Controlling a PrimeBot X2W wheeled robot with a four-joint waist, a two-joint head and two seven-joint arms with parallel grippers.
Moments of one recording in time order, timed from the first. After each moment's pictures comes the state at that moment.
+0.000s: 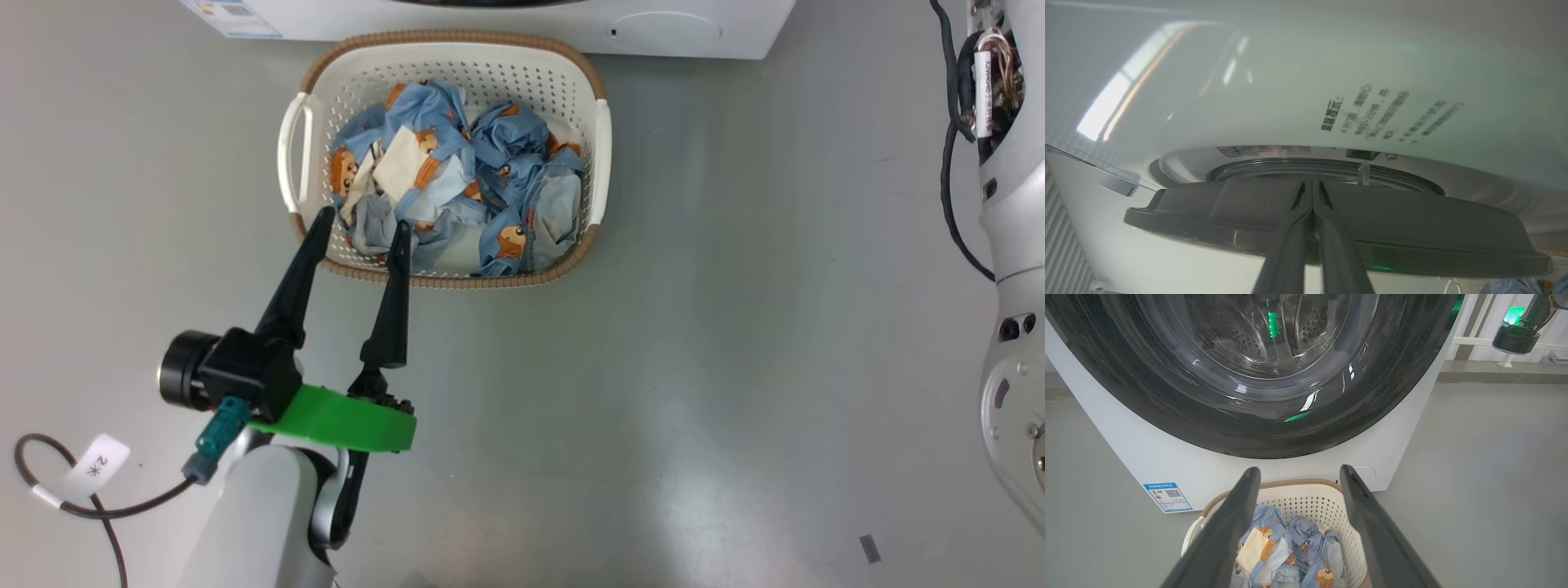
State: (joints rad) left arm -0.42 0.03 -0.30 0.17 -0.22 -0.03 -0.26; right arm -1.43 -0.13 -0.13 0.90 1.36 0.13 0.49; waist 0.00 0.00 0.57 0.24
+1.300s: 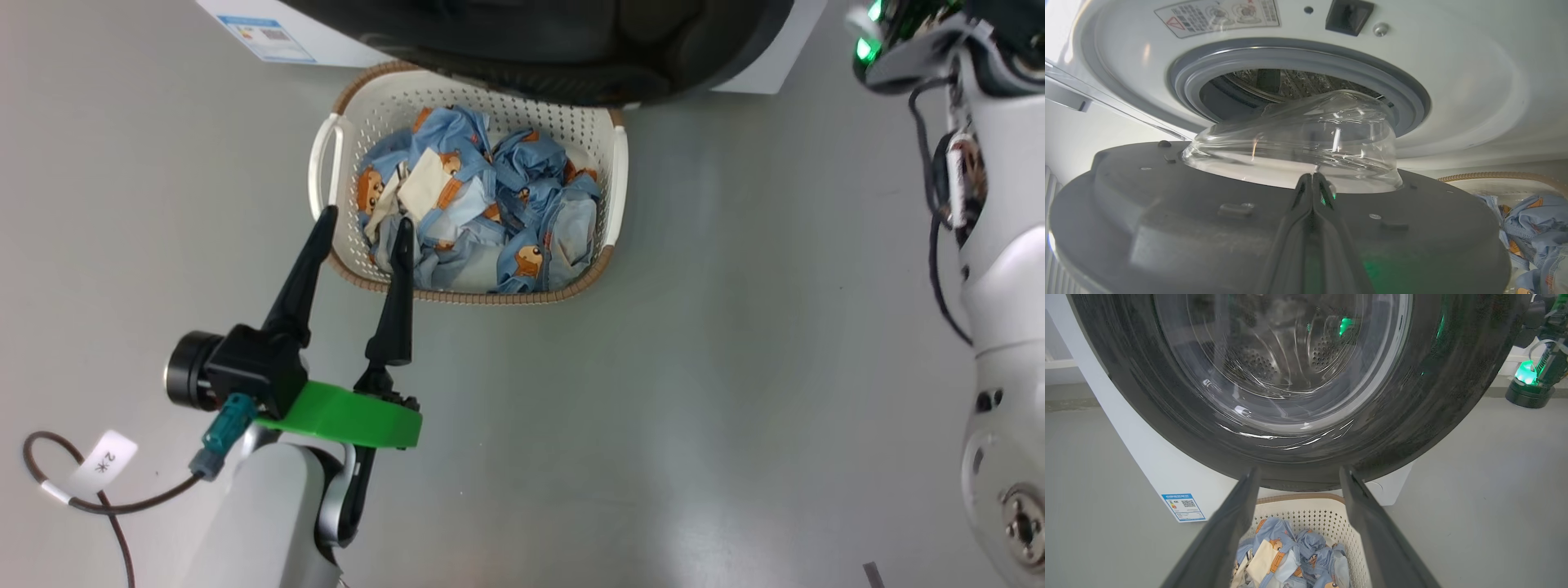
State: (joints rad) left arm -0.43 0.03 -0.32 0.18 -0.24 0.00 -0.26; right arm -1.28 -0.15 -0.09 0.81 1.32 0.13 0.73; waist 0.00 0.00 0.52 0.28
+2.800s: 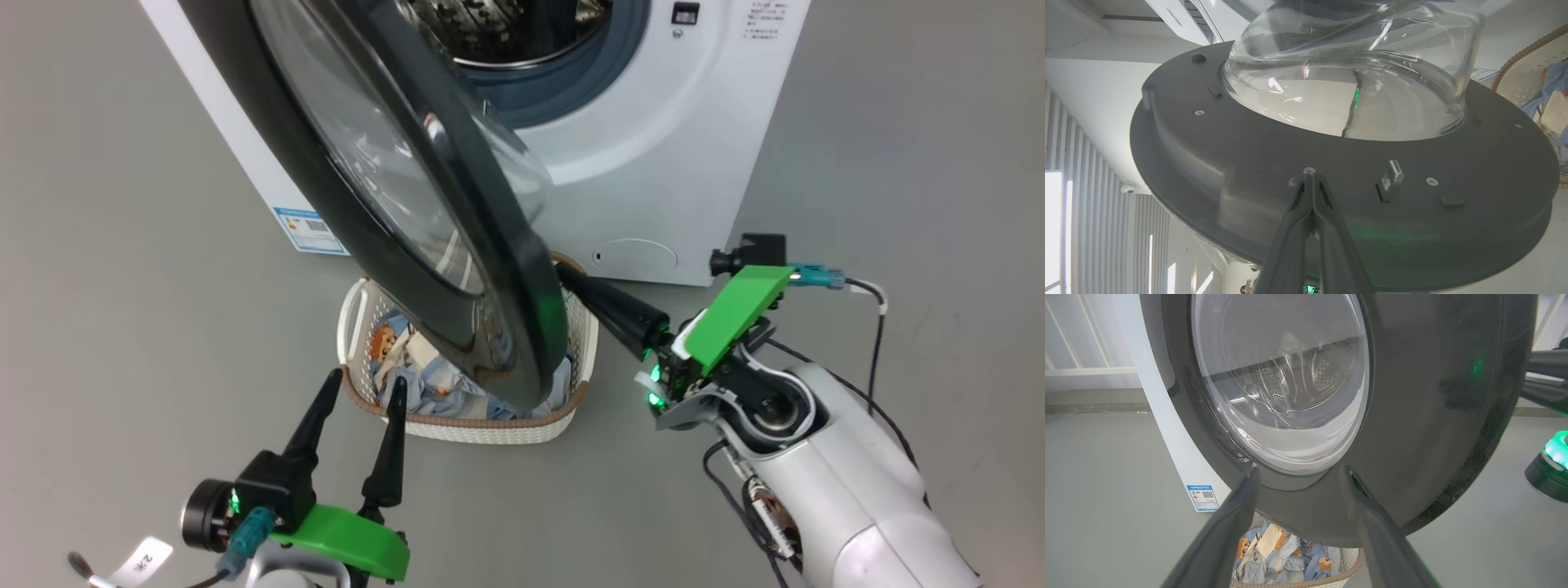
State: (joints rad) left arm -0.21 0.03 -0.28 0.28 -0.21 -0.04 -0.26; right arm -0.67 -0.09 0.43 0.53 1.74 0.13 0.43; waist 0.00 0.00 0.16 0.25
